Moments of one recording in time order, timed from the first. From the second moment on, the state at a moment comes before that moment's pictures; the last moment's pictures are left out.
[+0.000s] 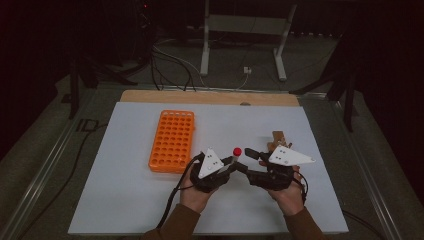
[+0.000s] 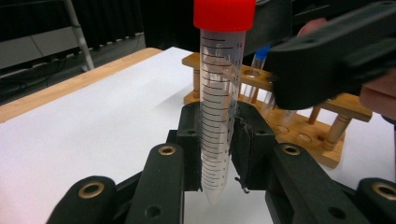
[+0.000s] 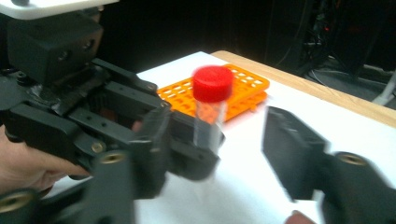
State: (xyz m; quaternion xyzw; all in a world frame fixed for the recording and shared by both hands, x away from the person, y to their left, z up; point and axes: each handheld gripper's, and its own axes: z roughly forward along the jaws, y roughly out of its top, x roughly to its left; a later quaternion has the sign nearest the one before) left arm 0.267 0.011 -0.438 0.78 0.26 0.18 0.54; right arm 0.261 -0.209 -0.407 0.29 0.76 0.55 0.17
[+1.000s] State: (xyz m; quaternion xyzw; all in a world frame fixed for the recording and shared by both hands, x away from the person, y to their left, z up) left arm 0.283 0.072 -0.444 0.75 0.31 0.23 0.54; right arm 0.257 -0.292 -0.414 0.39 0.71 0.54 0.25
